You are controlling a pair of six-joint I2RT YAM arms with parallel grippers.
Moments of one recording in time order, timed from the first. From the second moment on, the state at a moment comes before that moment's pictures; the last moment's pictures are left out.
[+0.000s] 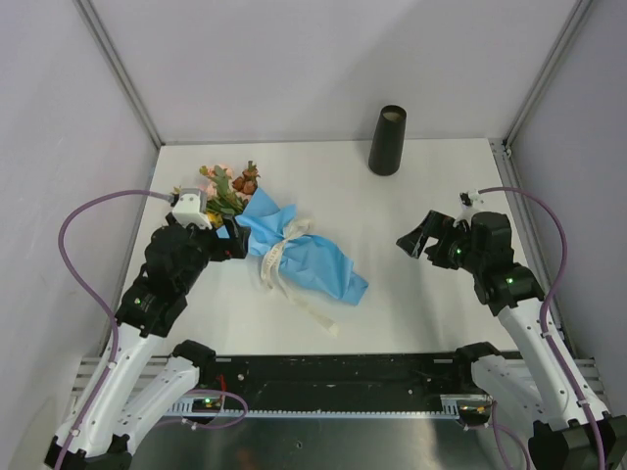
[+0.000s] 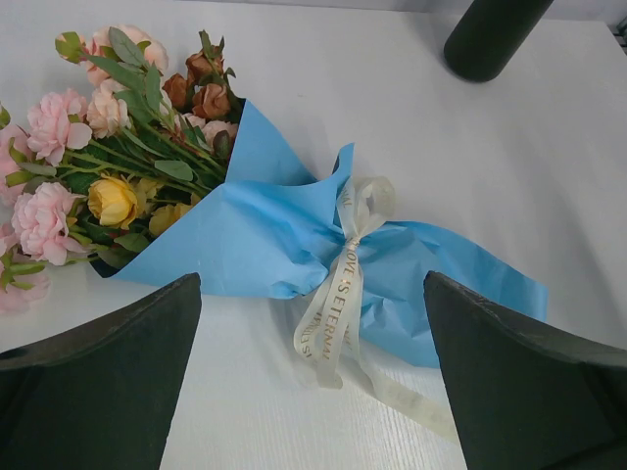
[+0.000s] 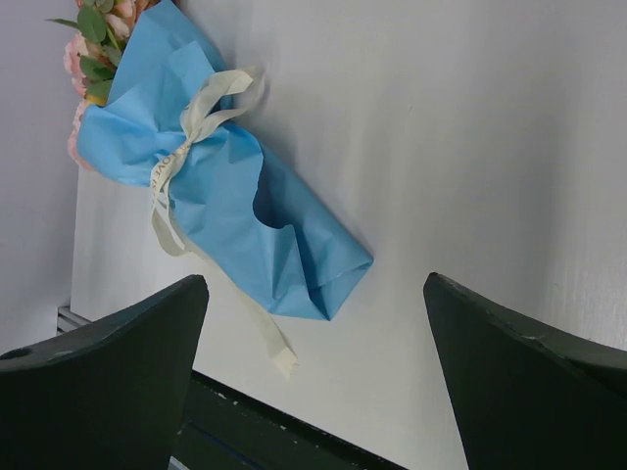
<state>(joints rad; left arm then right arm) -0.38 0.64 0.82 -0.46 -0.13 -0.25 0.22 0.80 0.78 -0.49 -0.29 0.58</state>
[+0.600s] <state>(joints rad) -0.36 0.68 0.82 -0.48 -0.12 -0.39 0.53 0.85 0.78 -0.34 -0.16 0.55</state>
